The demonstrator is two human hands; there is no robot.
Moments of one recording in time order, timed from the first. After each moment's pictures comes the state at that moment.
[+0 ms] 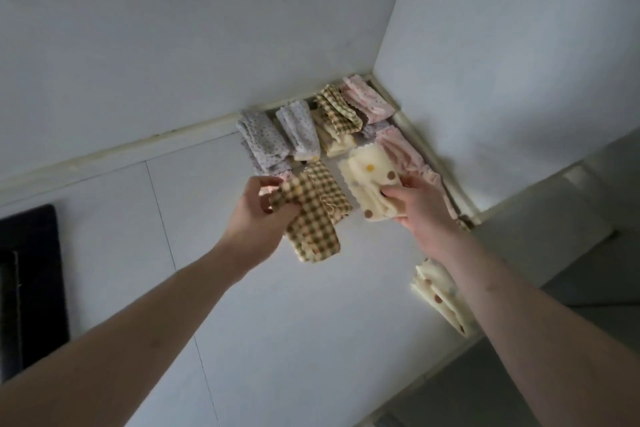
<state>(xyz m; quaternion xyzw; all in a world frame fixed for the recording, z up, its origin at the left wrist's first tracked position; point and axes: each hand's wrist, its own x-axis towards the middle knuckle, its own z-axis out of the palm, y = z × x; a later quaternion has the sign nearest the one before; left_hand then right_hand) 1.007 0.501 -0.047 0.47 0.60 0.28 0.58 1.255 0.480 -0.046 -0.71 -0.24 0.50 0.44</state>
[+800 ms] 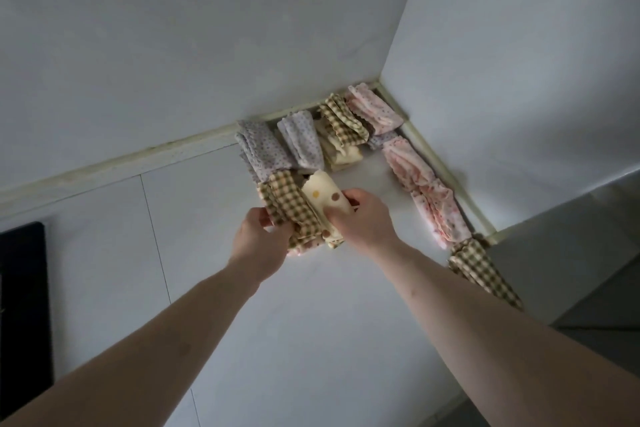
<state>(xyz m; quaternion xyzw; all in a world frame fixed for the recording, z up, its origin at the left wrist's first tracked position) 1.020 0.526 -0.097 0.42 0.70 0.23 0.53 1.201 0.522 -0.091 -0.77 -0.46 0.37 0.27</state>
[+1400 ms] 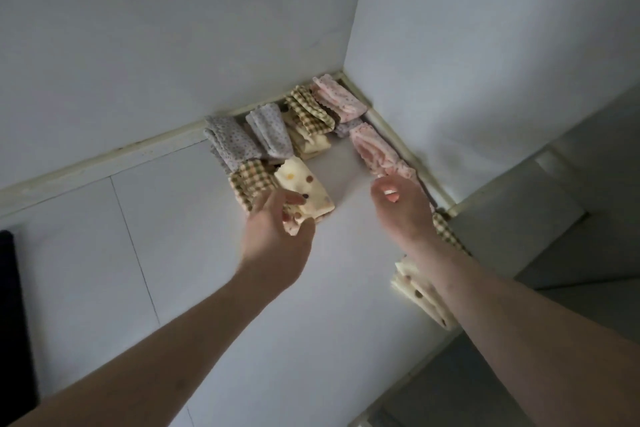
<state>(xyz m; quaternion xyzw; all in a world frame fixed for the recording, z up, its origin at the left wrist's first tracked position) 1.059 0.477 -0.044 0.67 0.59 0.27 0.37 1.272 0.468 -0.062 -0.83 -0.41 0.23 0.30</state>
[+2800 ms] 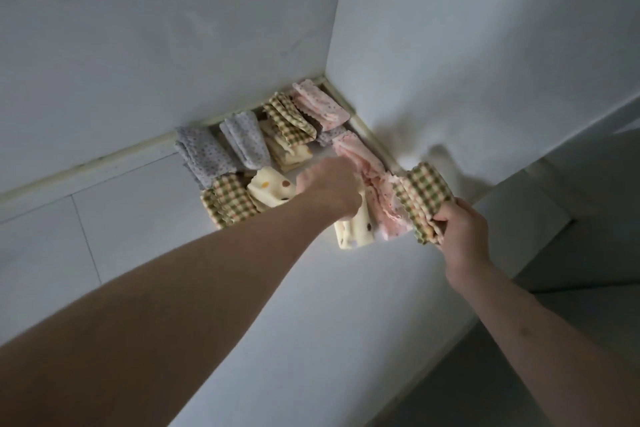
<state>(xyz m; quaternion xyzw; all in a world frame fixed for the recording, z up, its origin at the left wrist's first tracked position) 1.191 0.562 -0.021 0.81 0.53 -0.03 0.24 1.336 0.439 -0.036 -0.78 -0.13 0.32 0.53</state>
